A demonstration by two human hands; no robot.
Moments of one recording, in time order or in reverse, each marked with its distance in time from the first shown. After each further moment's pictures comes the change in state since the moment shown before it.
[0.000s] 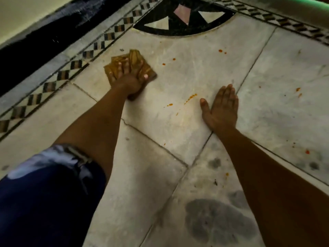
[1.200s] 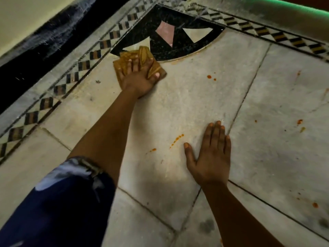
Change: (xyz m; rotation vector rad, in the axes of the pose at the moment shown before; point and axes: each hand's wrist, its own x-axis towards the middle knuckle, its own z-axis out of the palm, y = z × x) left_hand 0.124 0.098 -0.014 0.109 0.040 0.099; right_hand -0.002 -0.002 0.004 -0.034 0.113 0.027
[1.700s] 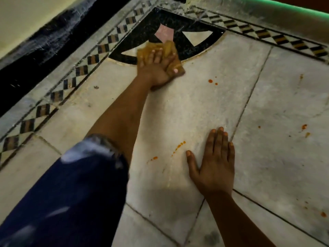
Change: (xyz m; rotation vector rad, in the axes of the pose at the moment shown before) left_hand 0.044 0.039 -0.014 0.098 -0.093 0.245; right_hand 0.000 0.000 0.000 -0.013 -0.005 0.000
